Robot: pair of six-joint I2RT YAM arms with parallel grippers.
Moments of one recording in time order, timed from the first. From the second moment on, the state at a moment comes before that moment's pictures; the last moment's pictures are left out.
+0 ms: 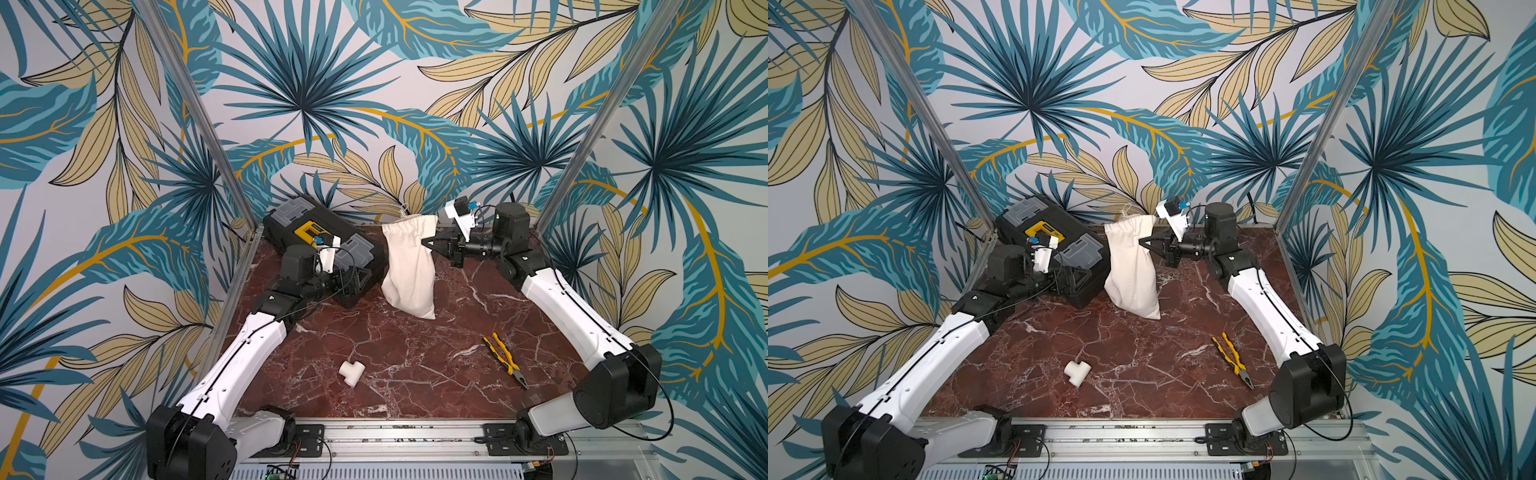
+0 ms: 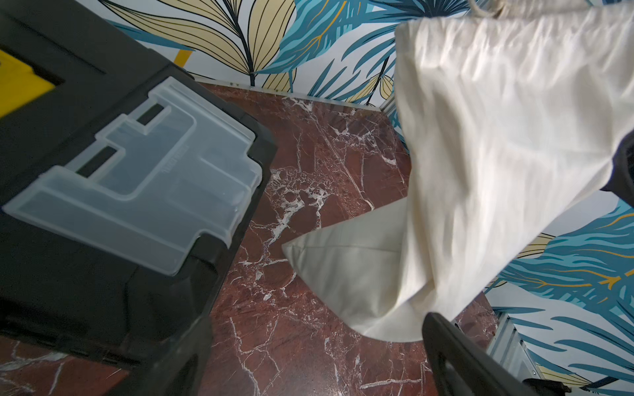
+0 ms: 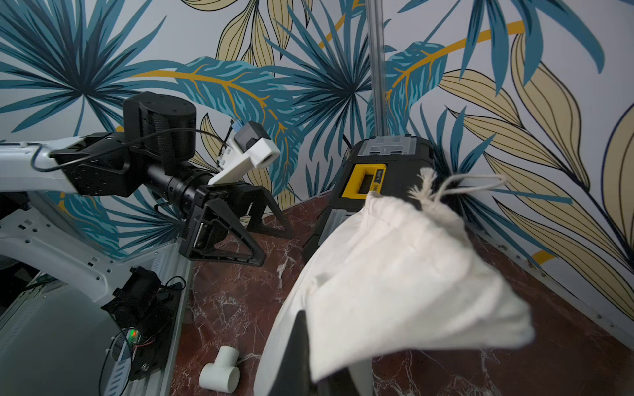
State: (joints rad) left arm -0.26 1.17 1.01 -0.33 0.45 -0.40; right arm 0.44 1.50 1.39 -0.15 -0.96 -0.03
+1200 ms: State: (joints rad) left arm -0.18 1.23 0.99 -0.28 0.62 -0.45; right arm 0.62 1.42 1.08 -0.29 -0.83 -0.45
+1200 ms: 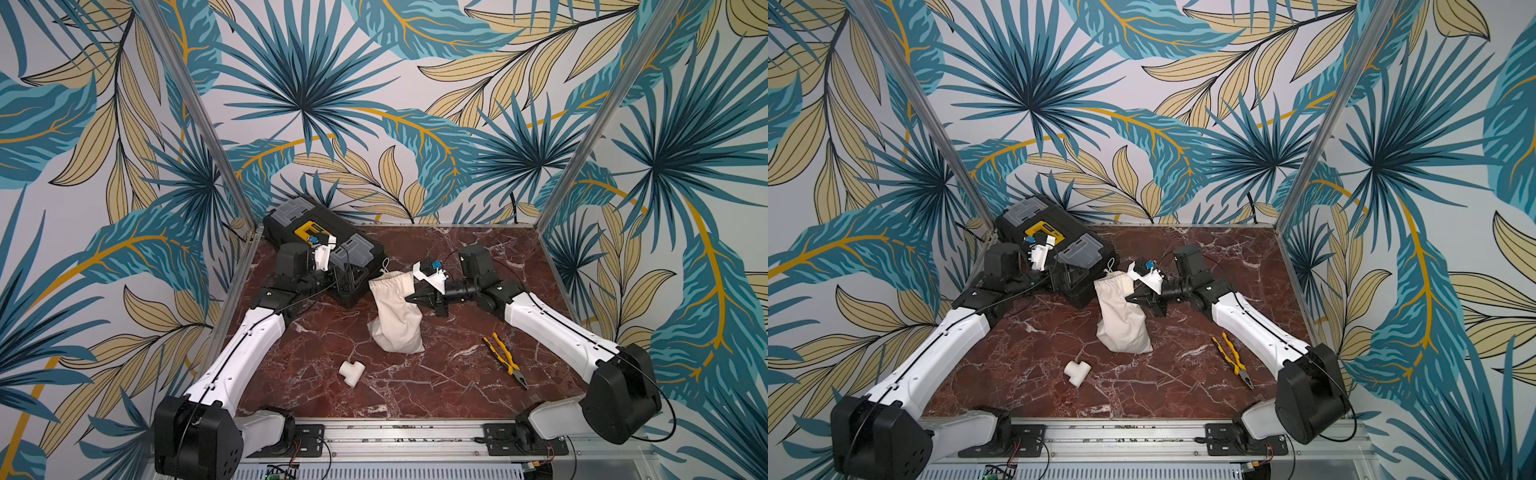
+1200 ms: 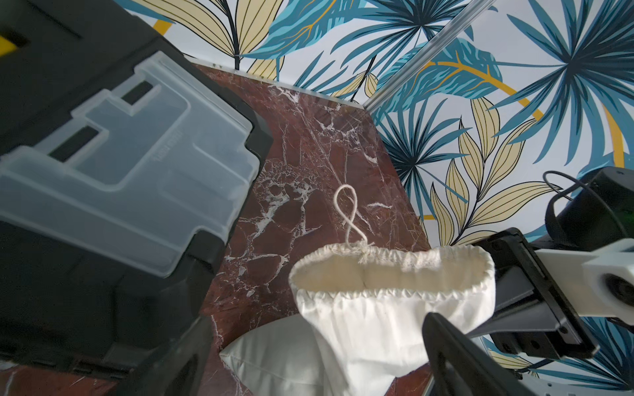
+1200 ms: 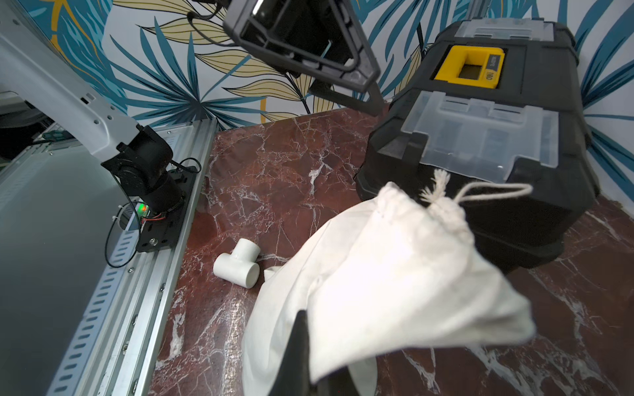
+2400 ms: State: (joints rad) left arm -0.24 1.37 1.02 -0.28 0.78 -0.46; right arm 0.69 1.24 0.94 -0.29 -0.68 -0.59
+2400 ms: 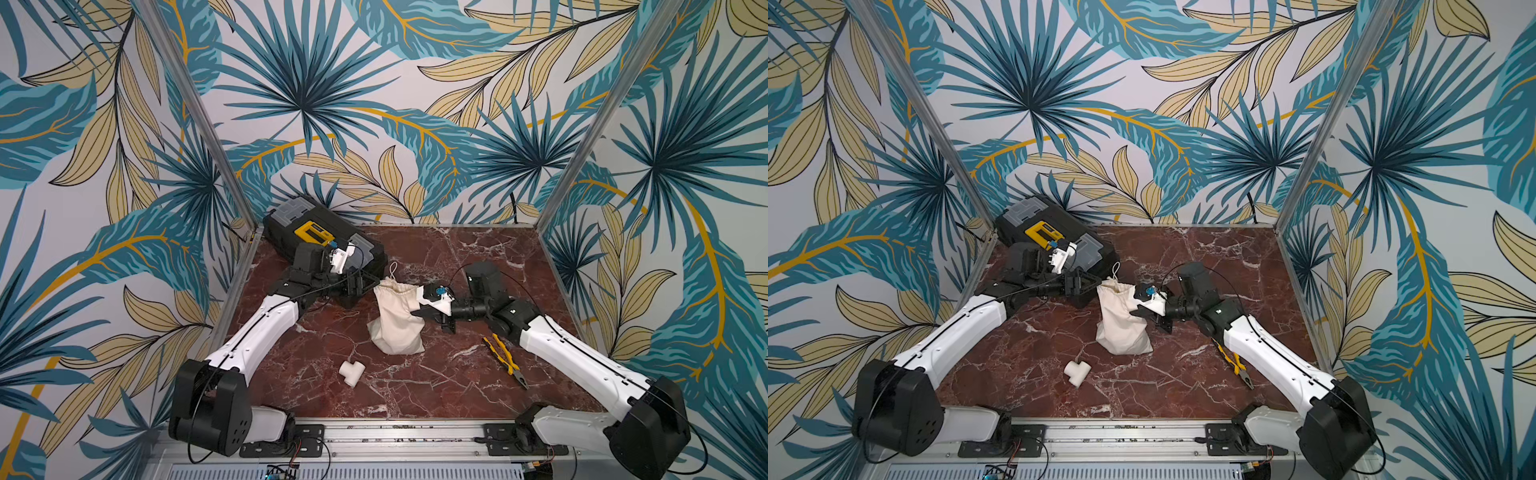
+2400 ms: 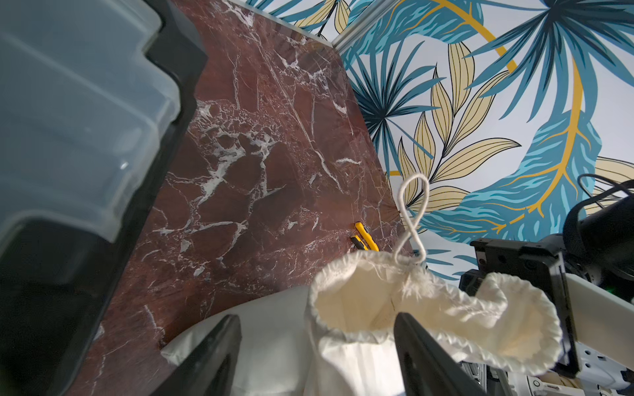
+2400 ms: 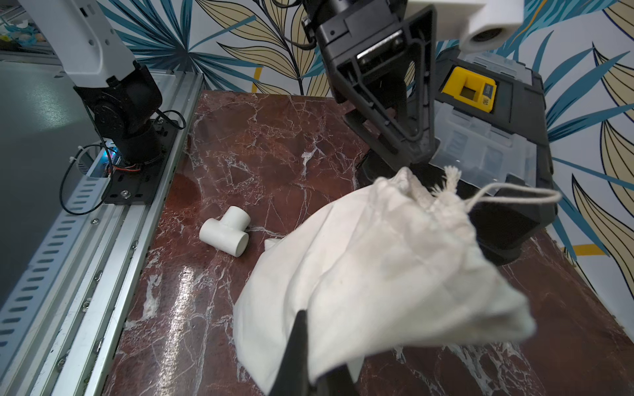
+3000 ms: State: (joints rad) left arm -0.27 1.38 1.04 -0.34 0.82 -0.44; right arm 0.73 1.20 0.89 -0.29 -0.64 -0.60
